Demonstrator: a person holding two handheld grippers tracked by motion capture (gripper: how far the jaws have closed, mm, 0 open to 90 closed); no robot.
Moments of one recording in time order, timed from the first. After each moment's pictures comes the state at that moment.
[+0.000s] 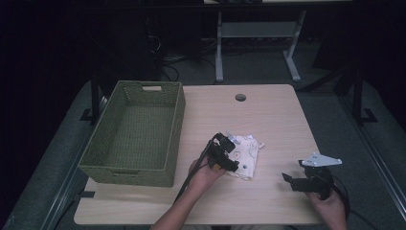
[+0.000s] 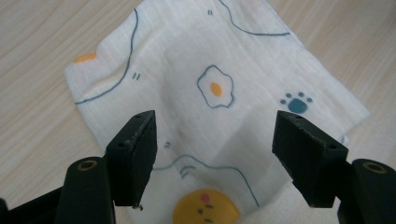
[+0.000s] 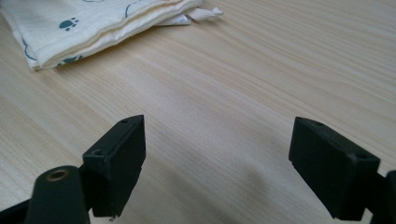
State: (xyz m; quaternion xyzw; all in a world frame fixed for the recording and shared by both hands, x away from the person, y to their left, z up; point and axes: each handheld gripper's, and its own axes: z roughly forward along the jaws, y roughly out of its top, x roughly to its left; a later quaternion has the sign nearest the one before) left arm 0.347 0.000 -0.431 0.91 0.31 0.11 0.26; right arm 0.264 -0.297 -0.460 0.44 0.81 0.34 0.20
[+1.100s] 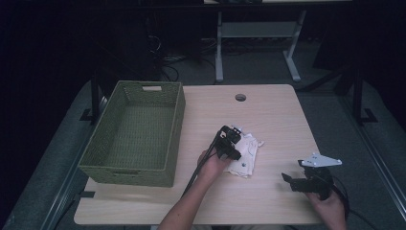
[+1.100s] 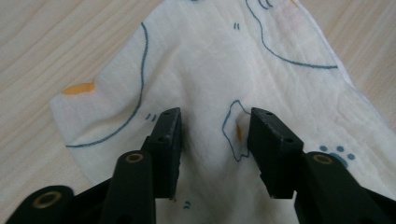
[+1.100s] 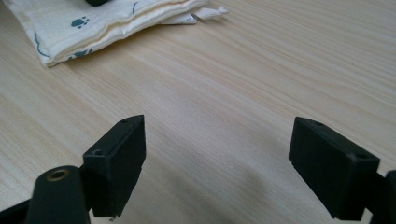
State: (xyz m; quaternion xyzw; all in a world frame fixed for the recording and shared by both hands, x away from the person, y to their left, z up) left arm 0.385 -0.021 -0.447 0.91 0.35 0.08 0.23; right arm 0.263 -0.296 -0.460 0.44 0.80 0.35 0.21
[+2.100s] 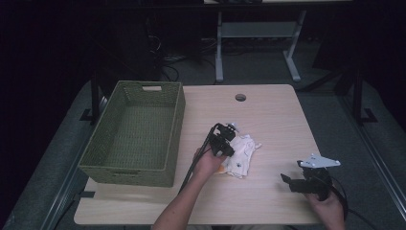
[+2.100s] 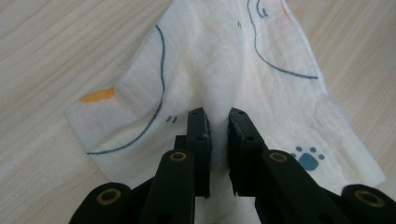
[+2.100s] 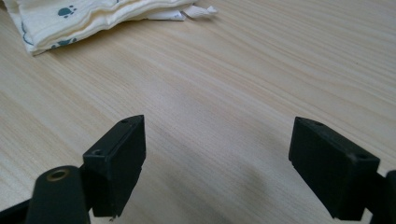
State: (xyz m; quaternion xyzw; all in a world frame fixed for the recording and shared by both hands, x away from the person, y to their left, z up) left arm 0.390 -0.004 -0.437 0.90 0.36 0.03 0.23; right arm 0.261 -0.293 -0.461 0.43 0.81 0.34 0.21
